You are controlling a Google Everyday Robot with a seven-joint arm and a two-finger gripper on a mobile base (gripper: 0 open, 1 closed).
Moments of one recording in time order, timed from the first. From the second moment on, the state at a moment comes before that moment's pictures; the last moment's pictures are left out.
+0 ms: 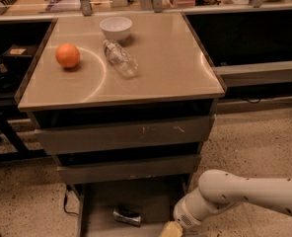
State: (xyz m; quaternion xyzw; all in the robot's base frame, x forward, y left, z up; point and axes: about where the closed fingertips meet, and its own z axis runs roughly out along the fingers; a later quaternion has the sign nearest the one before) arm 0.346 -0.071 0.456 -0.41 0.86 0.29 0.06
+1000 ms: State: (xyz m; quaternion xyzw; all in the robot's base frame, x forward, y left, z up) arm 0.372 -0.064 0.407 -0.39 0.88 0.25 0.11
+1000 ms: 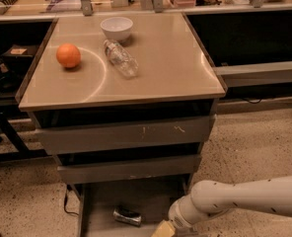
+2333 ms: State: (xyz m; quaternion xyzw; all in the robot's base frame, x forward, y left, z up) arm 0.390 -0.024 0.333 -0.38 0.87 0.29 0.13
